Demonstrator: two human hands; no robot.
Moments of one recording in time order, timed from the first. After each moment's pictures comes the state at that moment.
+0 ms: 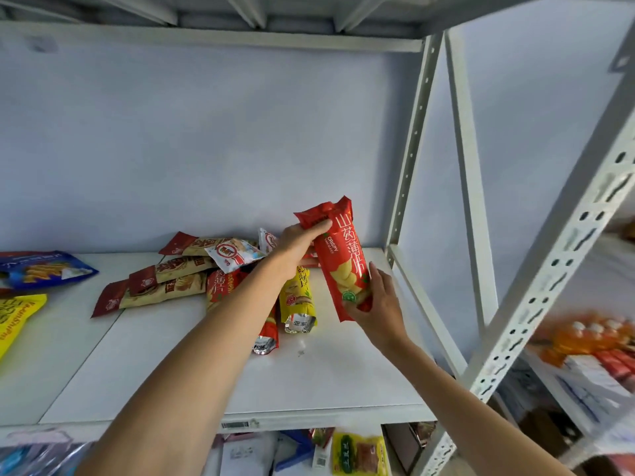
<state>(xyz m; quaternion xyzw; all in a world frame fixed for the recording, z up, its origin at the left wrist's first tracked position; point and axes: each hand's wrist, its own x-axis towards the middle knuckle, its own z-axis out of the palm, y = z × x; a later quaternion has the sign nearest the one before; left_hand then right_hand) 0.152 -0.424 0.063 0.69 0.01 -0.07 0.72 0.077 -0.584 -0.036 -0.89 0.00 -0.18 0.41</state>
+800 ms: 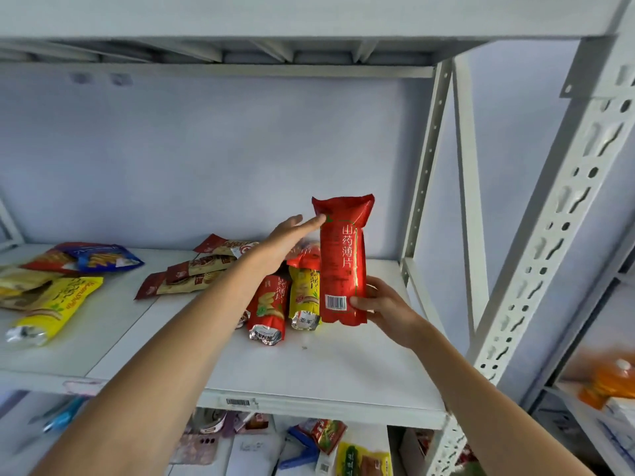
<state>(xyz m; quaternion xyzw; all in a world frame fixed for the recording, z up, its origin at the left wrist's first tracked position) 0.101 -0.404 0.097 0.78 0.00 -0.03 0.62 0.066 -0.621 0.004 -0.63 -0.10 0.17 0.75</state>
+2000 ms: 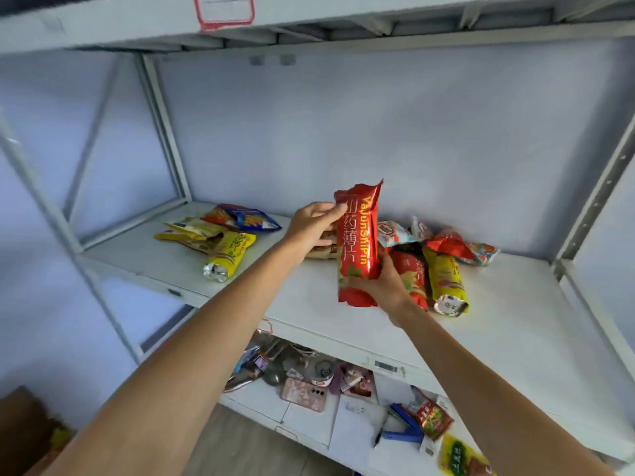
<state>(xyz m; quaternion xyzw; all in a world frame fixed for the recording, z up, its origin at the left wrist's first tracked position) -0.012 -0.183 0.091 0.75 0.09 0.13 0.65 0.019 -0.339 -0.004 -0.73 -0.13 0.12 0.66</state>
